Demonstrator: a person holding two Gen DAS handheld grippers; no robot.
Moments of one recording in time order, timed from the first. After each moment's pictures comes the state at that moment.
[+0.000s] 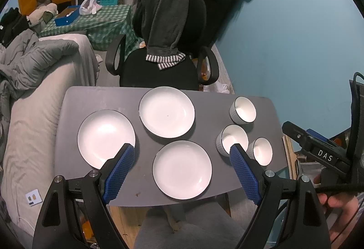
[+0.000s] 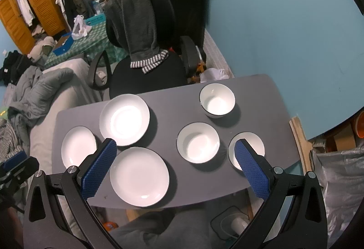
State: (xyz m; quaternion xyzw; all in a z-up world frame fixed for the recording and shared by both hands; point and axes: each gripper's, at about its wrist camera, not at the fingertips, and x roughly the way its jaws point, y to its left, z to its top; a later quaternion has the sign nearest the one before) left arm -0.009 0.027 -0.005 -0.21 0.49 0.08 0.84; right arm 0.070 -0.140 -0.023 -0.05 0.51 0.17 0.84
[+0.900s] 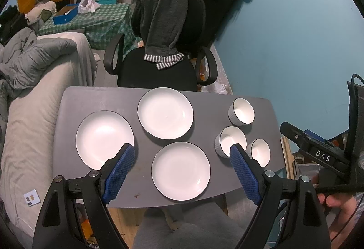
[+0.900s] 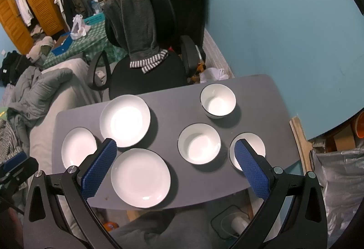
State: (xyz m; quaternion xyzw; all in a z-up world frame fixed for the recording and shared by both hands) left arm -0.003 0.032 -0.004 -0.22 0.49 0.07 0.84; right arm 0.068 -0.137 -0.024 -0.05 0.51 0.17 0.84
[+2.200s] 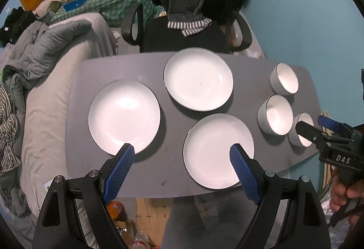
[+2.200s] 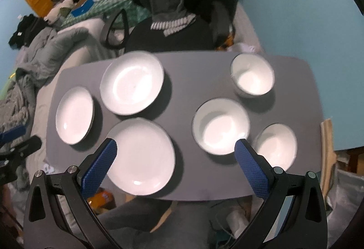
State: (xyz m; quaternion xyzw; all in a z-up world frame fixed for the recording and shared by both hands) left arm 0.006 0.036 -0.097 -0.16 0.59 0.13 0.78; right arm 0.088 -0.119 -0.119 -0.09 0.58 0.26 0.76
